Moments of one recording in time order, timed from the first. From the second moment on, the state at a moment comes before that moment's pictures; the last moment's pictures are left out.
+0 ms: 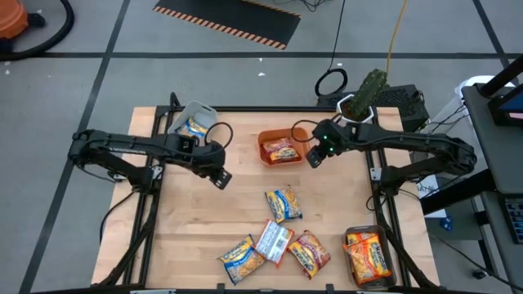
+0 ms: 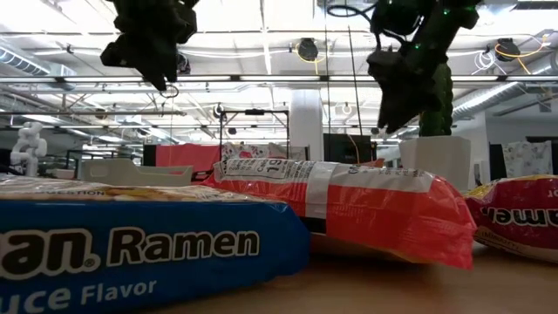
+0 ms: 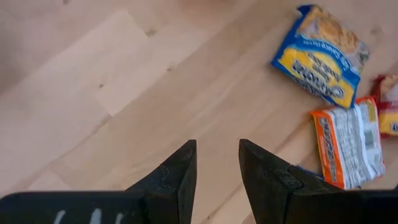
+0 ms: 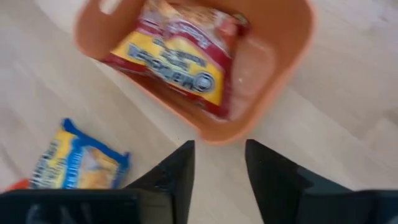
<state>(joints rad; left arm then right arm) -0.02 1.32 1.17 -1.00 -0.06 -0.92 -0.32 1.22 0.89 -0.71 0.05 0.54</state>
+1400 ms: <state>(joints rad) 0.00 1.33 1.17 -1.00 -0.09 -0.75 -0.32 1.18 0.61 -0.17 -0.24 0.92</state>
